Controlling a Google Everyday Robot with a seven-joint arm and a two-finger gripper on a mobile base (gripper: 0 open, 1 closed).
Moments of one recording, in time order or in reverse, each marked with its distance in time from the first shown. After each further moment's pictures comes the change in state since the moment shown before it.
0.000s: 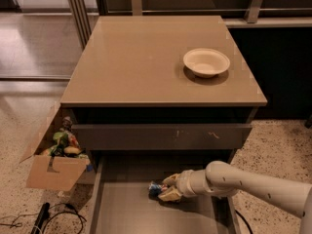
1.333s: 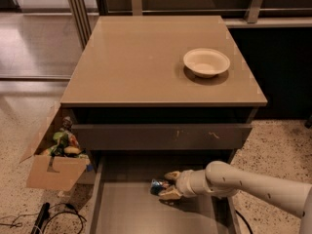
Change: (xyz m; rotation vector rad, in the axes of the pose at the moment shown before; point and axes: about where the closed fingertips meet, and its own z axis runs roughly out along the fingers) arm 0.000 0.000 0.000 0.000 0.000 0.000
